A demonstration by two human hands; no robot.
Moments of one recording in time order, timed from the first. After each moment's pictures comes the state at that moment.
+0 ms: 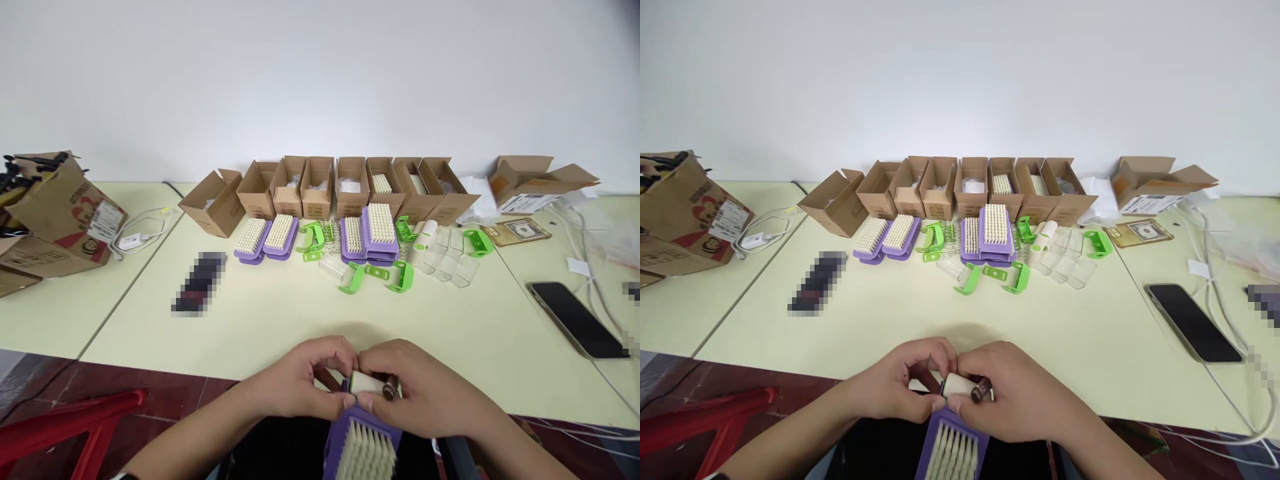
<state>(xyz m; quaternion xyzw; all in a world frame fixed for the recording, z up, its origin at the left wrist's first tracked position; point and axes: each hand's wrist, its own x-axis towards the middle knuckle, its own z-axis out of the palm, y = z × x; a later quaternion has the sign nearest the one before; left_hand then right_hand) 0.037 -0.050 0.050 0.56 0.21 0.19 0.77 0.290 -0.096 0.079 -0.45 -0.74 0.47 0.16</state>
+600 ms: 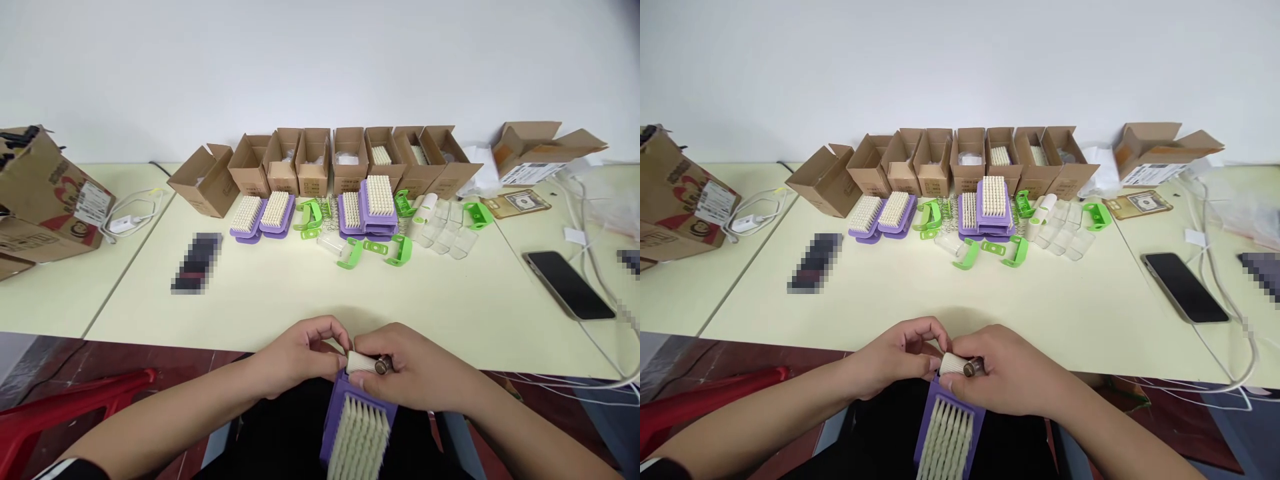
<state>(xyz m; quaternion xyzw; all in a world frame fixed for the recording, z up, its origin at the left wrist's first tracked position) 0.034 -0.069 0.061 0.40 0.34 0.11 0.85 0.282 -0.117 0.079 -0.45 -0.67 0.57 0.14</state>
